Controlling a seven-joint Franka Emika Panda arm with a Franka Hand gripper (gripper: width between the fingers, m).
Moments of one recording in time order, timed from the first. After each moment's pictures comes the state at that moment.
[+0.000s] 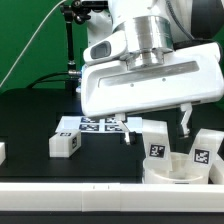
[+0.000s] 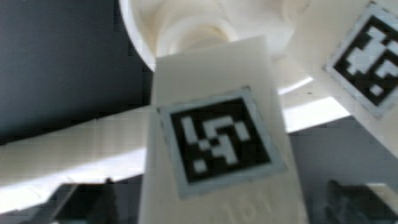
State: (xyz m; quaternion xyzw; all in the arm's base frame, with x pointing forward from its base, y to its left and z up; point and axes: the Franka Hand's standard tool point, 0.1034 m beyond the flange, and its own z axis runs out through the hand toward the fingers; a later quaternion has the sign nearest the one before) arm 0.636 0.033 0.084 -0.96 0.12 -0.24 0.08
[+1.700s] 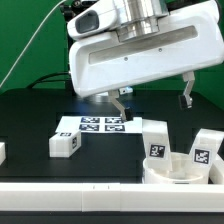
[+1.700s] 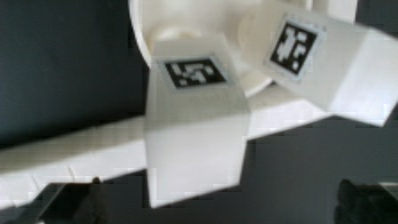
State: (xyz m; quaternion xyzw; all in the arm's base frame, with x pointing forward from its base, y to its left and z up) arm 0.639 0.026 0.119 -0.98 0.08 -0.08 0.13
